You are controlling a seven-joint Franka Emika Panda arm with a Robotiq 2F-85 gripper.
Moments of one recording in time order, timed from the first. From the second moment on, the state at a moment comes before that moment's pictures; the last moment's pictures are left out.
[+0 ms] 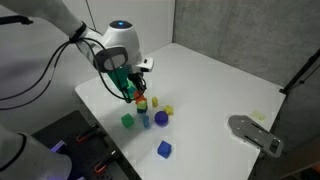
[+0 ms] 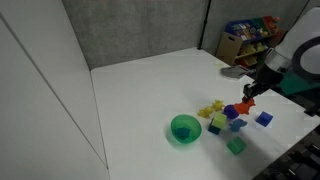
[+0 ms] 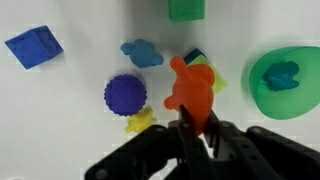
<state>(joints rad) 0.03 -0.02 0.01 -2.64 0.14 2.75 0.10</state>
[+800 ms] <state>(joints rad) 0.05 0.10 0.07 -2.54 0.19 2.75 -0.29</state>
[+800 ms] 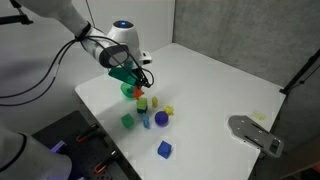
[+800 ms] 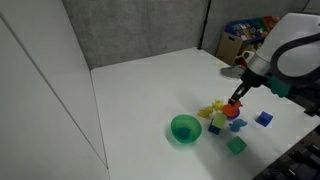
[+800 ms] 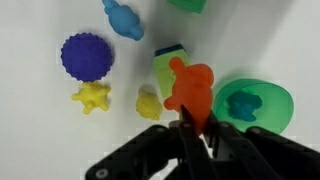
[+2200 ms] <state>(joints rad) 0.05 0.12 0.14 -2.52 0.14 2.75 -0.59</state>
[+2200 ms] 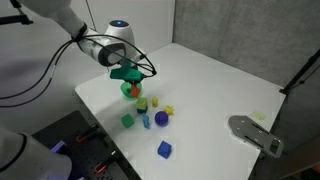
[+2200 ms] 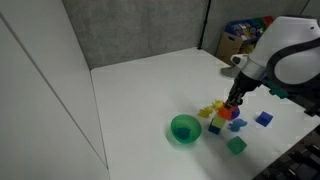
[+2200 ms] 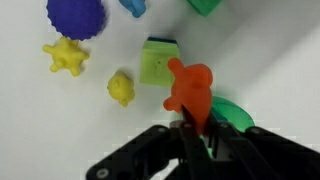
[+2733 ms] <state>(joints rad) 0.01 0.19 0.15 -2.46 0.14 2.75 -0.91</state>
